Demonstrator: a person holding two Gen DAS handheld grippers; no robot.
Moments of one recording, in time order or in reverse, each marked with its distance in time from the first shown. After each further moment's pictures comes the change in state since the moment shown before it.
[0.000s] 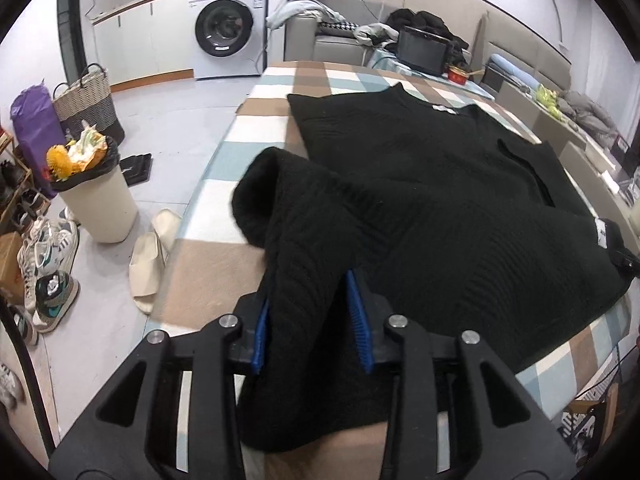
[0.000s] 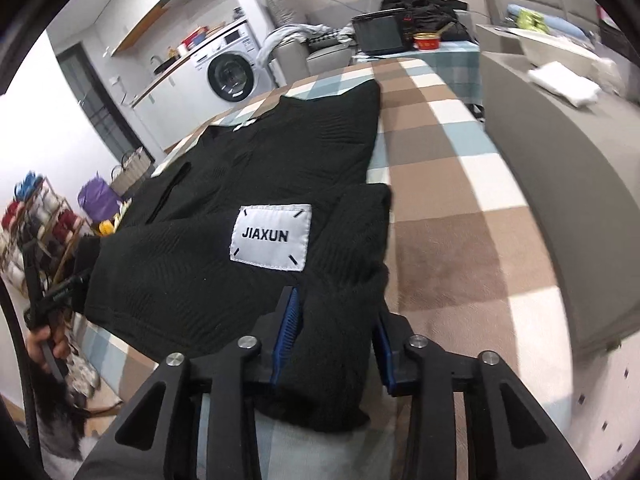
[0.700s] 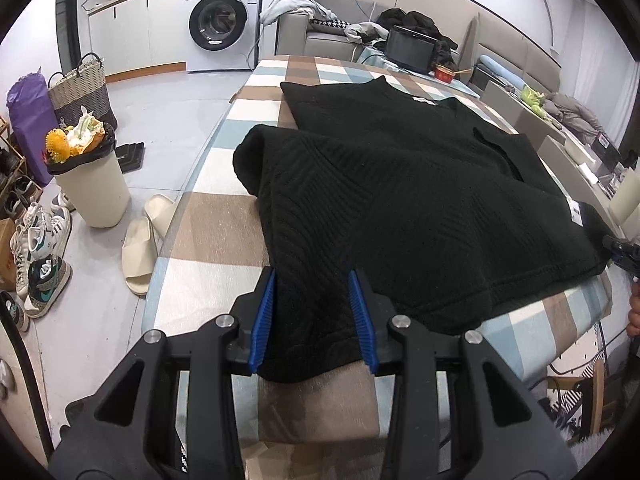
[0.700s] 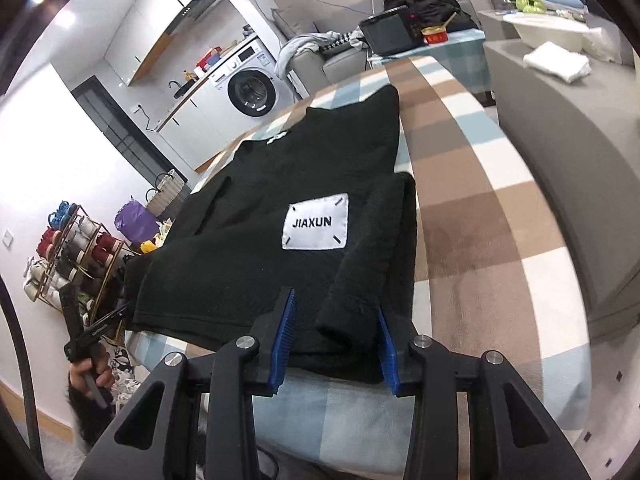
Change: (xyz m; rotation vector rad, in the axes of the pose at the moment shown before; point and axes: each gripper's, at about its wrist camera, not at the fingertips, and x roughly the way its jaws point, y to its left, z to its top) left arm -0.054 0.000 -0.049 0.003 0.024 -0.051; right arm -0.015 0.010 -0.013 0.058 0.000 0.134
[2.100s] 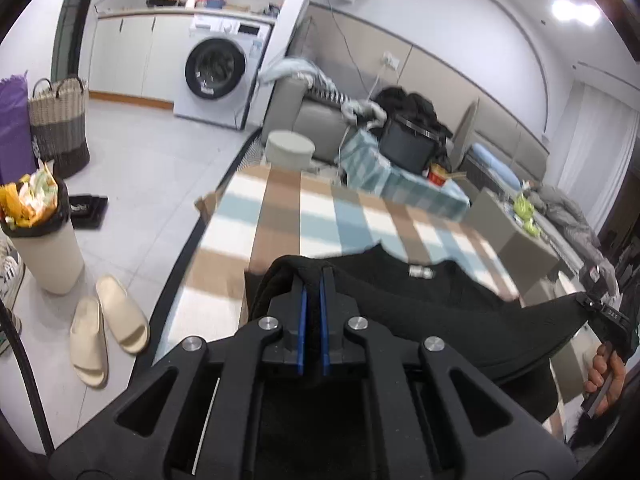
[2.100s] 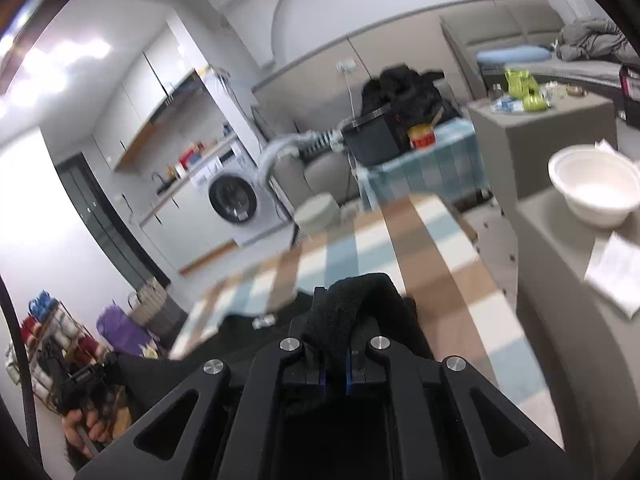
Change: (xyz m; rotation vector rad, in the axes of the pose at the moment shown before) left arm 0.084 0.015 0.252 -0.153 -0.210 -0.129; right arm 0.034 0.013 0.186 0.065 -0.327 -0.057
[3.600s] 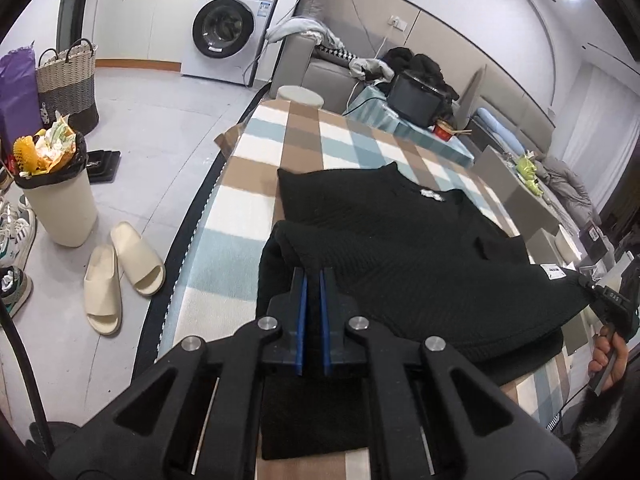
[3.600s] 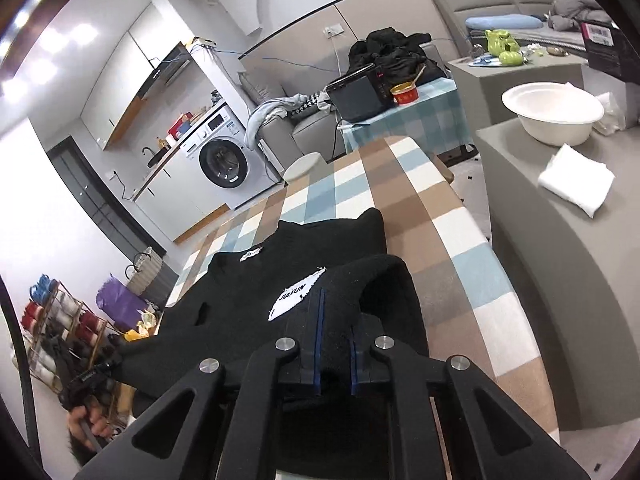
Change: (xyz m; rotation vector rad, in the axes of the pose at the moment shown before) left arm -0.046 0.033 -0.090 -0.015 0.139 0.024; right arm -0.042 -0.022 -0.056 0.017 0.120 -0.056
